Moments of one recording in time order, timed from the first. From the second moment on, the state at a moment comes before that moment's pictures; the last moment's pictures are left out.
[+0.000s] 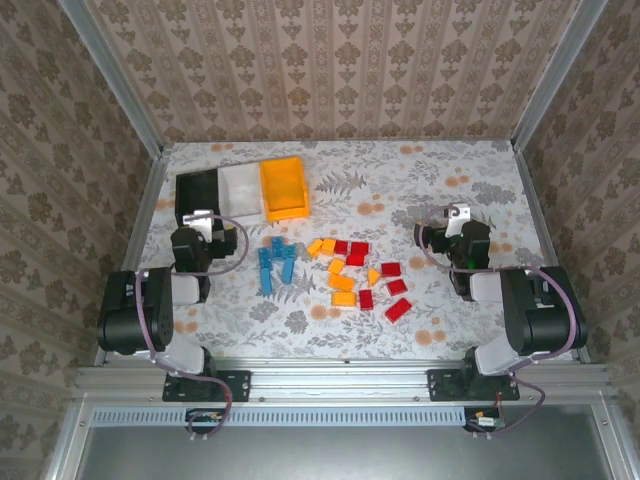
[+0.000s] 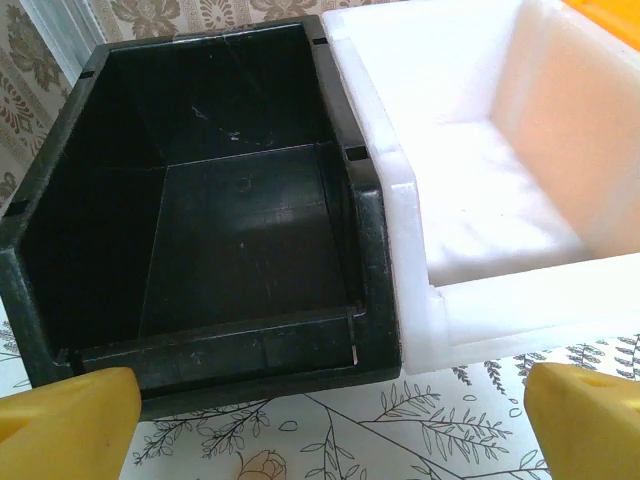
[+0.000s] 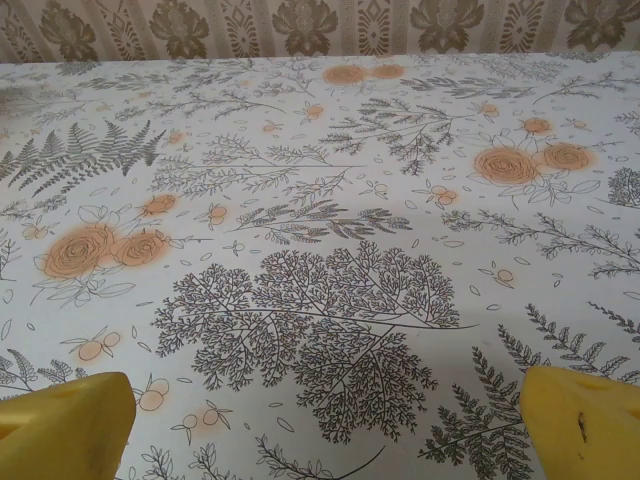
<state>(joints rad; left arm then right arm) 0.02 1.54 0.38 0.78 0.06 0.08 -0.02 1.52 0.40 0.77 -0.11 0.02</state>
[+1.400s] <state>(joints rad) -0.05 1.34 0.69 0.25 -0.13 0.00 -0.02 1.44 0.93 -0.01 0.13 0.30</state>
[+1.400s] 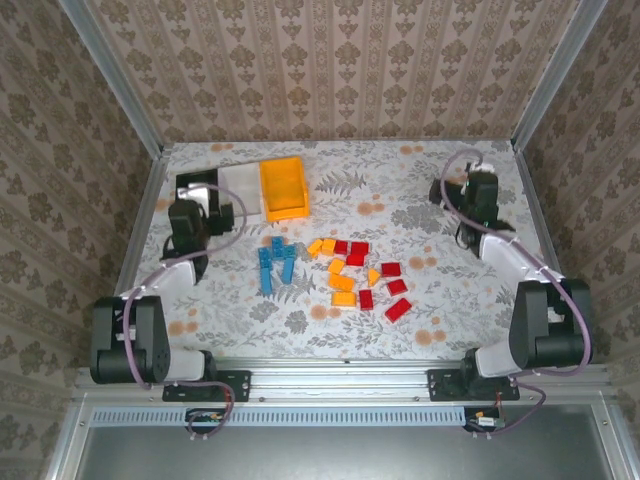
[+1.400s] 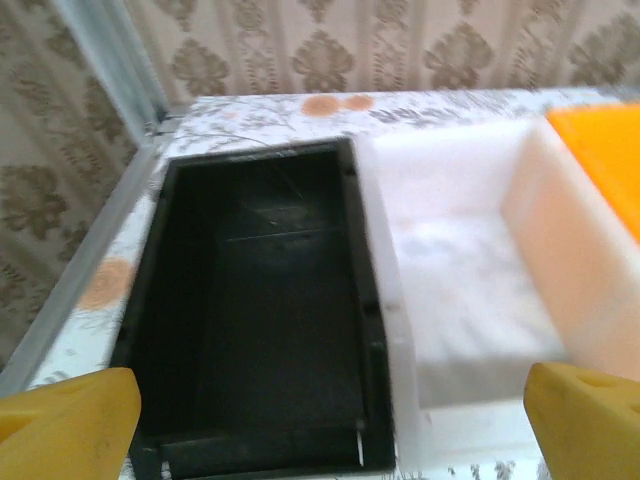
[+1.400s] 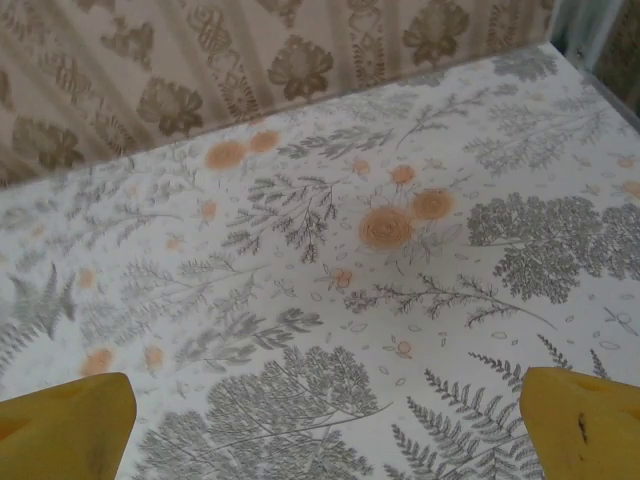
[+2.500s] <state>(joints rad) -0.35 2.09 1.88 -0.88 0.19 -0.25 0.24 1.58 1.24 -0.89 -0.22 0.43</state>
